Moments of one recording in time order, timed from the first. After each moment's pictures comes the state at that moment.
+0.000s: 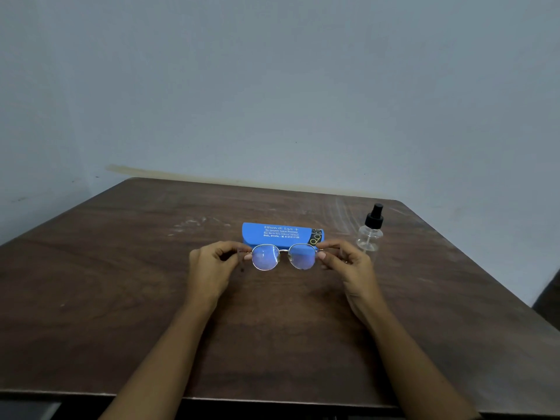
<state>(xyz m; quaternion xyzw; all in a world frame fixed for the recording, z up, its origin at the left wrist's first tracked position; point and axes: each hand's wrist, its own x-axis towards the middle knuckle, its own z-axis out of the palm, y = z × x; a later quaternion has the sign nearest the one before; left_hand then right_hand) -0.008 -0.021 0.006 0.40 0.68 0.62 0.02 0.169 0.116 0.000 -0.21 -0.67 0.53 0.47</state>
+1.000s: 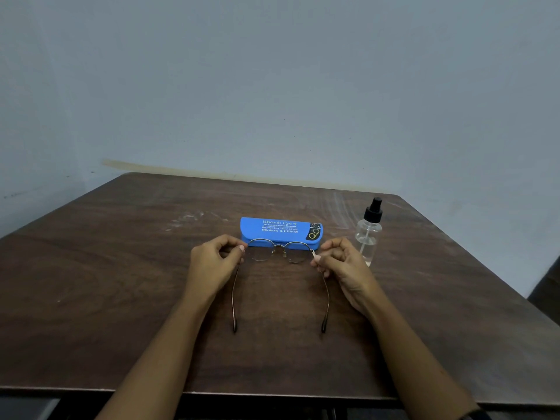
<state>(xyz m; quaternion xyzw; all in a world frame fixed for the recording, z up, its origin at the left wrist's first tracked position) -0.010 -0.019 0.002 0.39 0.71 0.58 0.05 0.169 0.116 0.000 -0.25 -0.66 0.59 0.40</state>
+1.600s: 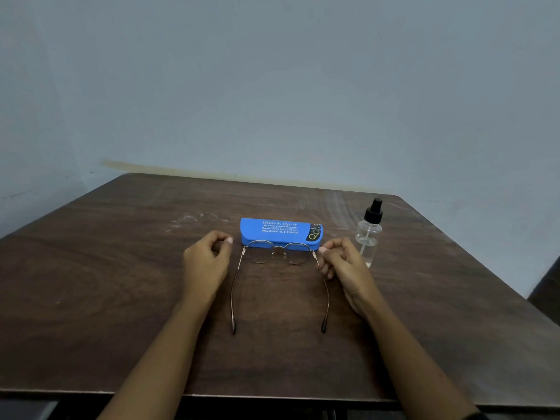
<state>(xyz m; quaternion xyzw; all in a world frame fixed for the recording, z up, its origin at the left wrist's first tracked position) -0.016 -0.015 0.000 0.34 0.73 0.60 -0.02 0.167 0.110 0.003 -0.30 -0.68 0.53 0.41</state>
